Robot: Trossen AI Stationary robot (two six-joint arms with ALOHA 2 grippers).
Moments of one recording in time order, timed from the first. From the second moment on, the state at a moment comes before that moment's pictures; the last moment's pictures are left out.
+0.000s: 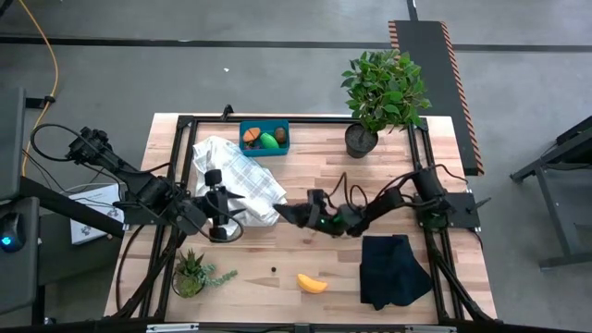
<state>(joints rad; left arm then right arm) -0.46 1.02 0.91 -0.67 -0.74 -0.22 0.26 2.10 1.01 1.57 0.42 1.19</state>
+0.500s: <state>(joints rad) -0.45 0.99 0.91 -0.70 -1.00 -0.35 0.05 2.10 1.07 1.57 0.28 1.48</state>
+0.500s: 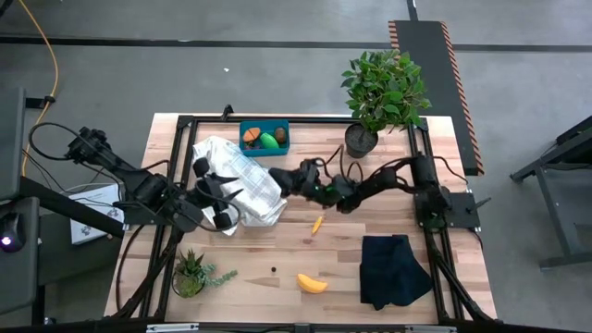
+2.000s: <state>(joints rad) 0.85 1.20 0.91 -0.40 0.84 0.14 -0.05 2.10 1.12 1.42 0.40 1.53</state>
